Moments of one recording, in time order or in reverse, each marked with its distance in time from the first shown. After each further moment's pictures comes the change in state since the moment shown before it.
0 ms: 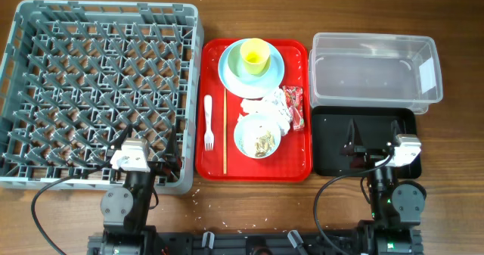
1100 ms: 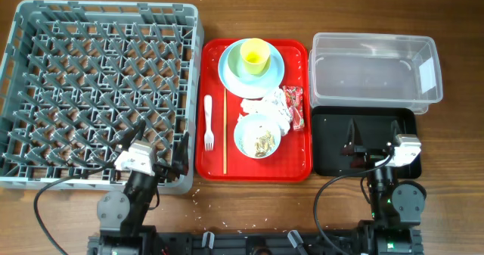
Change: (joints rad) left arm 0.000 0.003 0.055 0.024 0.217 0.000; right arm 0.000 0.000 0.000 0.000 0.000 0.000
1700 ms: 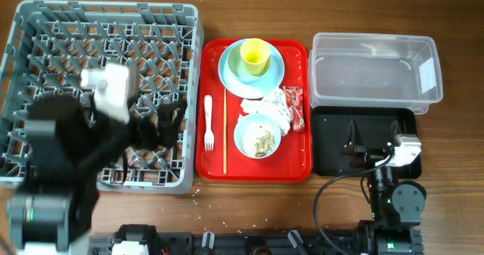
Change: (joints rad) left arm 0.000 0.887 1.204 -0.896 0.168 0.000; right arm 0.000 0.001 0.000 0.003 0.000 0.000
